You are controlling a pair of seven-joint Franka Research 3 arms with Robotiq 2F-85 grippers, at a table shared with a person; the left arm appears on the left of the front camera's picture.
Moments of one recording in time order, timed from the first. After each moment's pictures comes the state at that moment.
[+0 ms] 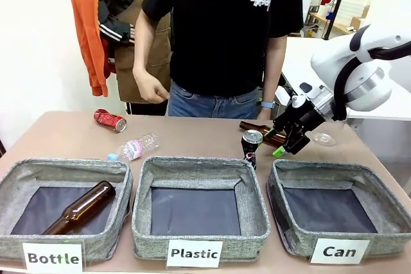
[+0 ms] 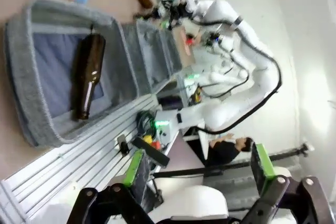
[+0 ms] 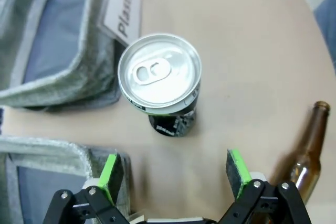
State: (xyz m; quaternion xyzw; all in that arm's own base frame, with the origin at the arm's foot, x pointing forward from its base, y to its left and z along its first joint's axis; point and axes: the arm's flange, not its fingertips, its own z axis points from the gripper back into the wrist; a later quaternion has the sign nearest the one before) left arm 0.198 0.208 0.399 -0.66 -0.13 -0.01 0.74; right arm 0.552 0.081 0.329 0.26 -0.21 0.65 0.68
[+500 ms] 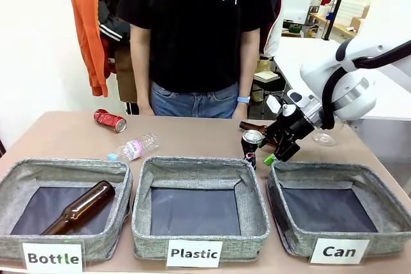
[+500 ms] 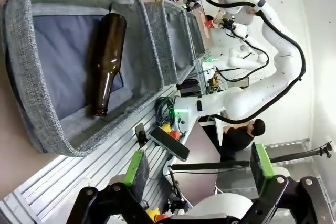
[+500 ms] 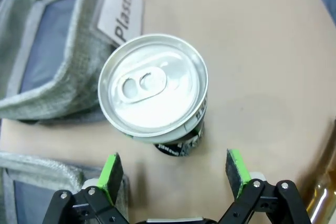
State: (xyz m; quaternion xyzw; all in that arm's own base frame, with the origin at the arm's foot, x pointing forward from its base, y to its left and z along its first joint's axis) left arm 0.219 0.175 0.369 -0.63 -0.10 -0.03 0.77; right arm 0.557 0.101 0.298 0.29 -0.20 0.64 0.68
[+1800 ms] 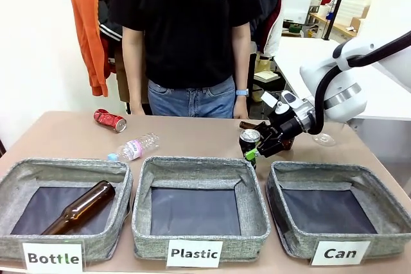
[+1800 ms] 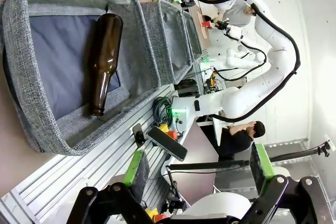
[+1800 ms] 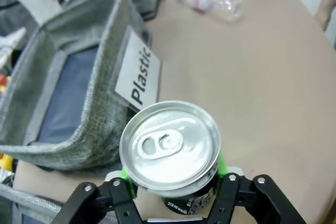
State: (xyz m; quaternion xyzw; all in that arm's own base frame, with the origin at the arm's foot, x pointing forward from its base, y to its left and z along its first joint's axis) left arm 0.217 0.175 0.371 -0.63 -0.11 -0.03 0.77; right arm 0.565 0.122 0.286 0.41 -0.25 0.60 0.64
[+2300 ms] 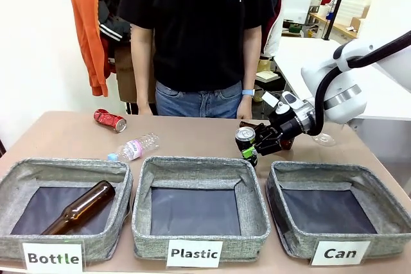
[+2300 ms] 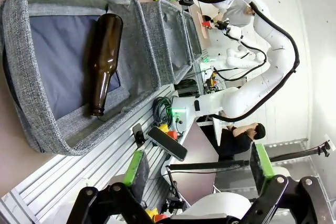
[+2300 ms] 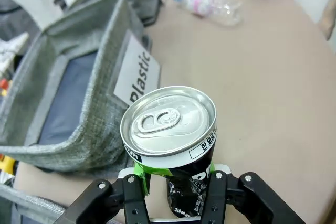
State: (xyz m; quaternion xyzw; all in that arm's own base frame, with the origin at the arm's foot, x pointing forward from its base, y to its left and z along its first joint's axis) left arm 0.217 0.175 0.371 -0.63 -0.11 -0.03 0.77; right arm 0.568 0.120 0.283 0.42 -0.26 0.60 0.64
